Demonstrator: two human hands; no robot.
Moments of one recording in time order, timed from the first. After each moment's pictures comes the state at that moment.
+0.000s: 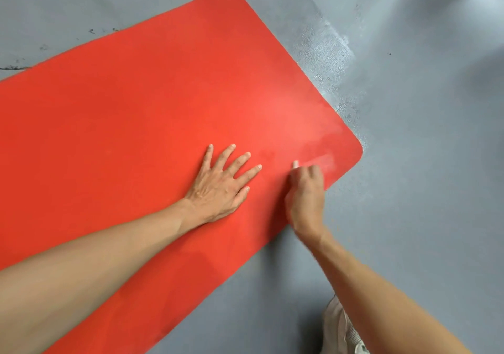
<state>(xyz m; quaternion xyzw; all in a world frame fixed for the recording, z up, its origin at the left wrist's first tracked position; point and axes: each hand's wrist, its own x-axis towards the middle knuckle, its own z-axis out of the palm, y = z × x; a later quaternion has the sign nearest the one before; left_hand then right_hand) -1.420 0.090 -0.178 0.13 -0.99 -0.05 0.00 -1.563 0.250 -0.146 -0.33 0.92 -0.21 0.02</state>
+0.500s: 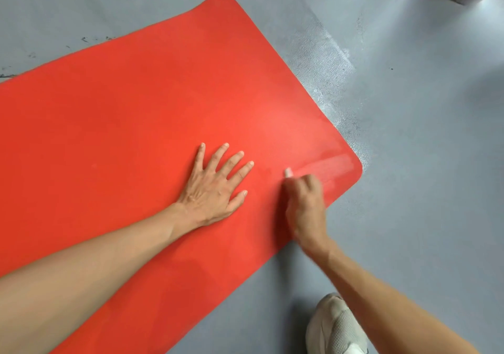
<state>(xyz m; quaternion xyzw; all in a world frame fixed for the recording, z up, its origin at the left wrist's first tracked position) -1.443 0.068 -0.179 0.17 -0.98 -0.06 0.03 -1.600 0.248 -0.153 -0.42 0.88 -0.23 0.03</state>
